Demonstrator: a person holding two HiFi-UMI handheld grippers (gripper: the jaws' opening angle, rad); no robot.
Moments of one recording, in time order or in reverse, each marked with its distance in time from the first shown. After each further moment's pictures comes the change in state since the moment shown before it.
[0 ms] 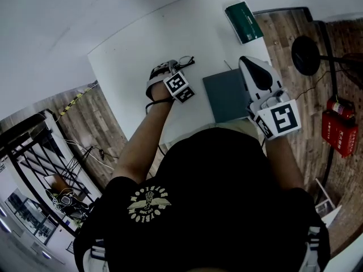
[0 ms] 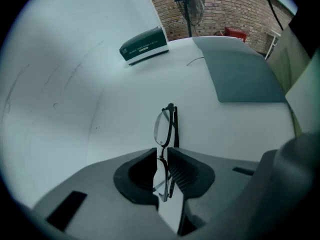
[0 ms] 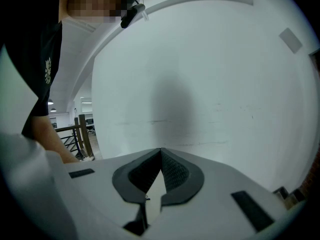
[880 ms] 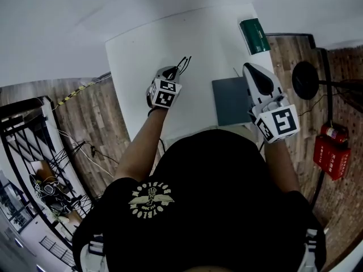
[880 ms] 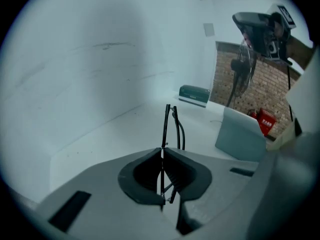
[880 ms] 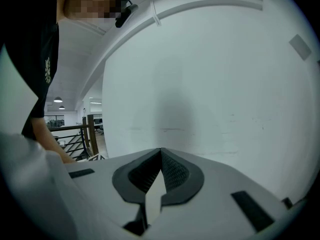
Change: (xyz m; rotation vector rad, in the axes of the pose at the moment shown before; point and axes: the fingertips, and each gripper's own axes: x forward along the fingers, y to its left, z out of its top) left arm -0.080 0.025 -0.053 -0.723 -0.409 0.035; right arm -0.013 0.054 0.032 -0.061 -0.045 0.074
